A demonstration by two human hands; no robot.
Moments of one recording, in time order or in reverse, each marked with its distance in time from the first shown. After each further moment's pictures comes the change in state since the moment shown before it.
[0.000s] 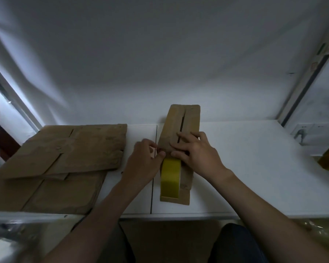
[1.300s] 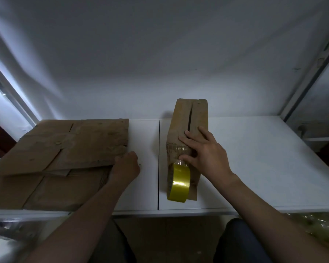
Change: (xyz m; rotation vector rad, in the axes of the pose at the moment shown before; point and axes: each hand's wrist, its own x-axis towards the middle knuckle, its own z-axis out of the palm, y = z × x) left_hand 0.053 -0.147 0.018 0.605 -0.269 -0.164; right_hand -0.002 0.006 0.041 -0.097 0.312 -0.077
